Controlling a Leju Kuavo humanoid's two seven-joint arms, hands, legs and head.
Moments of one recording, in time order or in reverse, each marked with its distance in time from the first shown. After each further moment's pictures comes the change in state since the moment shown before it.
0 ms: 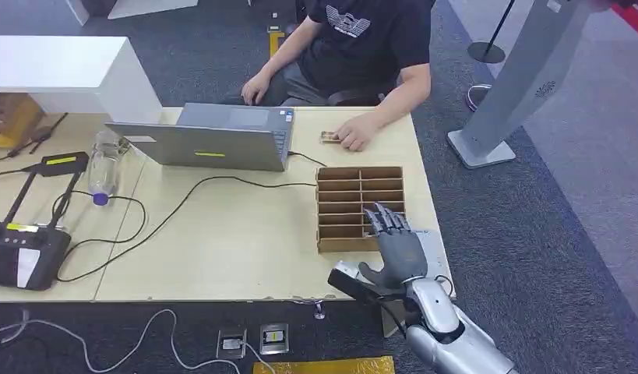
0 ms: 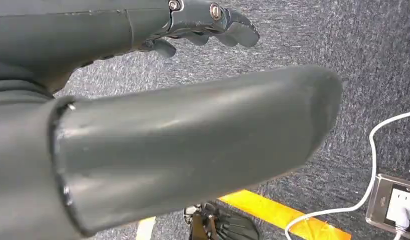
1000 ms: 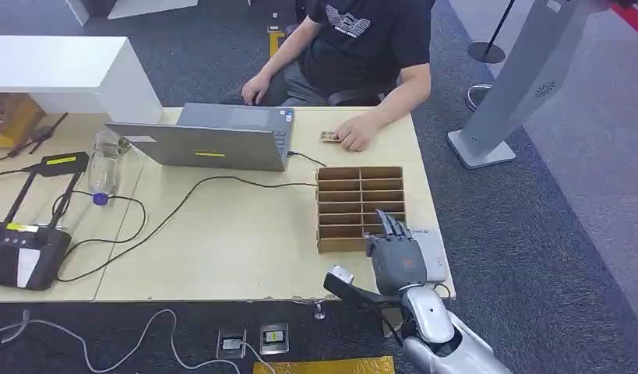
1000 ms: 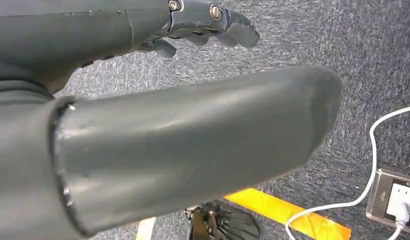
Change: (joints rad) left arm -0.001 -0.006 0.000 0.000 -0.001 -0.008 0.000; right arm 0.047 0.004 0.006 -0.081 0.094 0.085 0.150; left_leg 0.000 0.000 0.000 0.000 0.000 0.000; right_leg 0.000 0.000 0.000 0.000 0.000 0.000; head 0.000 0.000
